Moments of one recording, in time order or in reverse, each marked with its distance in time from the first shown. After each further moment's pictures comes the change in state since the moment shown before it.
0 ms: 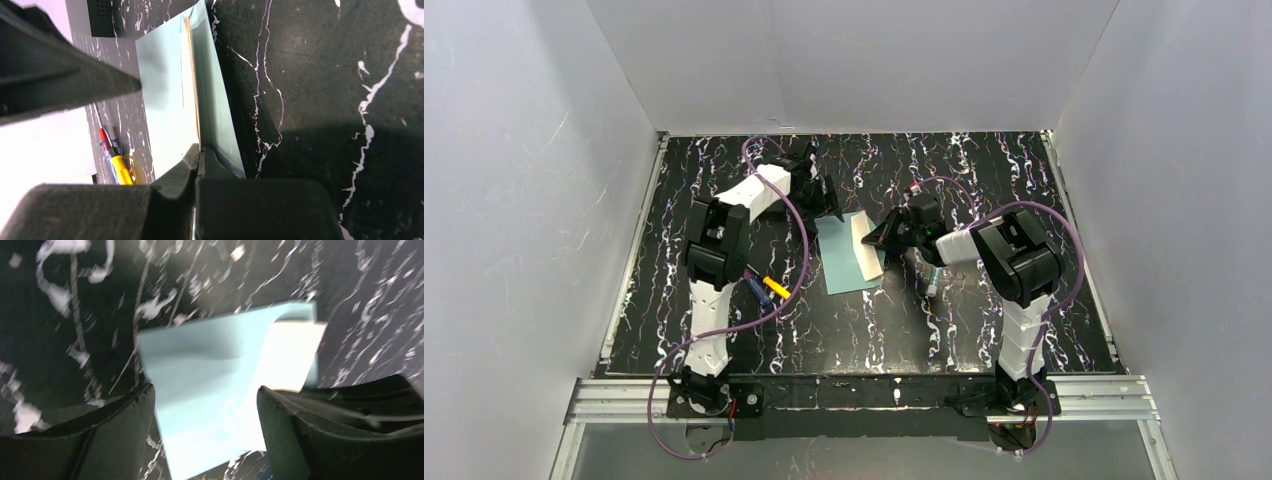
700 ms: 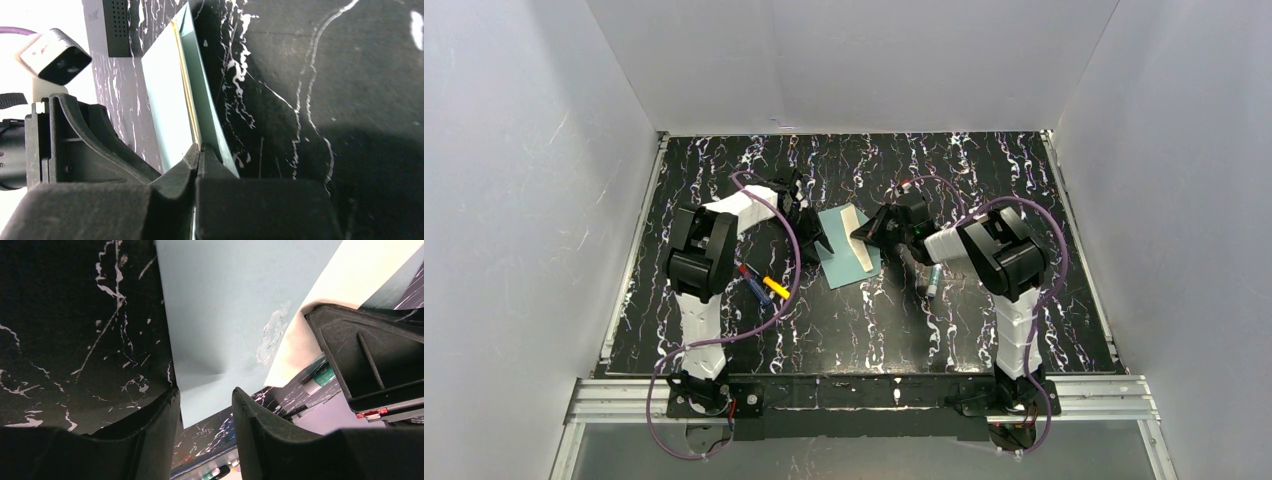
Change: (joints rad) left arm 0.021 -0.171 -0.361 0.042 0.164 -0.104; right arm 0.041 0.081 0.070 0.066 0.028 0.081
